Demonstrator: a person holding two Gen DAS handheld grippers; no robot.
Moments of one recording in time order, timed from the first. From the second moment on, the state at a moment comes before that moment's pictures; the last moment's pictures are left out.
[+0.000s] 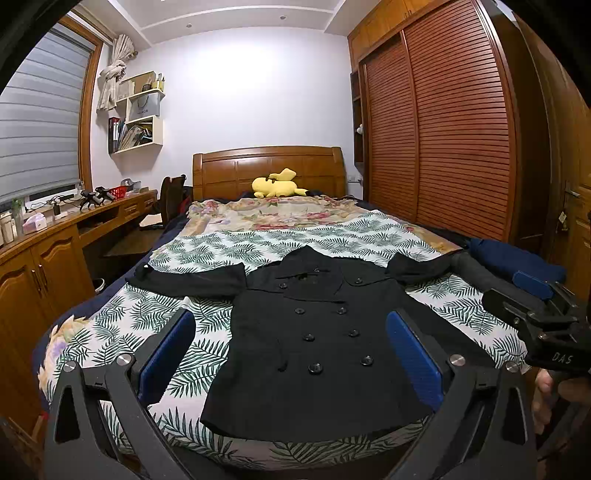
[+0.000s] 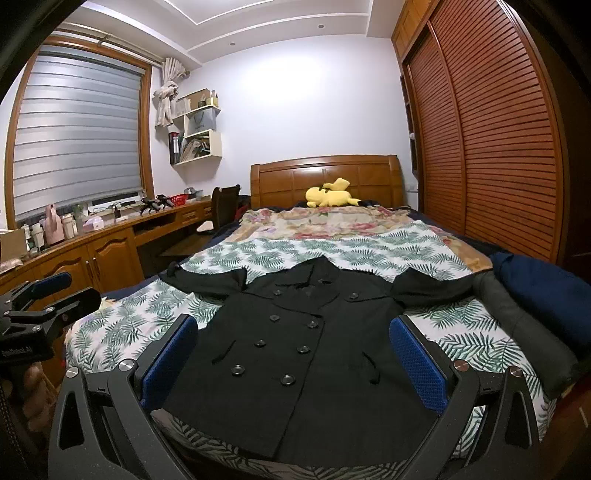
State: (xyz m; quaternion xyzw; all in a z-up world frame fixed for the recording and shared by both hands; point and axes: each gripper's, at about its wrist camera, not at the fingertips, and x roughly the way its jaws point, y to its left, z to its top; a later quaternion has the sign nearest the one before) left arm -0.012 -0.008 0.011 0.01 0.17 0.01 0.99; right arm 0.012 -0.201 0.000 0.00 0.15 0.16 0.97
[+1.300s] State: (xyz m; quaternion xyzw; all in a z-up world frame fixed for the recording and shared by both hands) left arm 0.050 0.075 -0.058 -0.03 0.25 0.08 0.96; right arm 0.086 -0.166 -0.013 -0.03 0.19 0.23 0.95
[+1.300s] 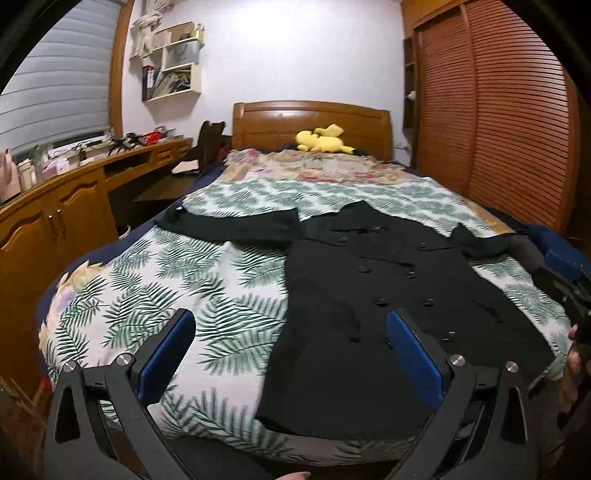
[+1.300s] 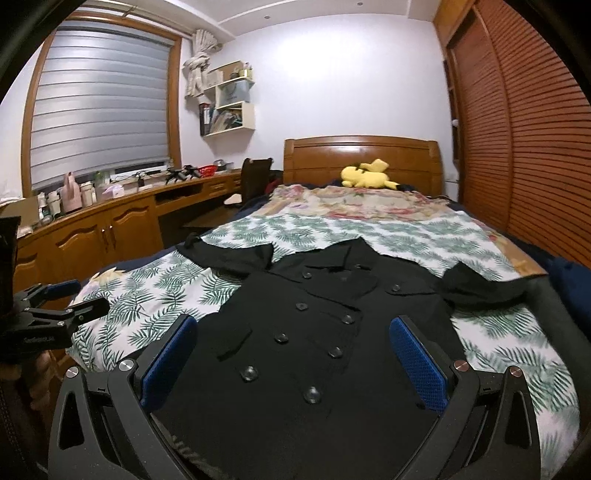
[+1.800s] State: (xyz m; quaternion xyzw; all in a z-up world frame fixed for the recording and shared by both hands) left arm 0.091 0.138 -0.089 -0.05 0.29 0.14 0.95; right arm 0.178 -0.136 -0.044 -0.06 0.23 0.30 0.92
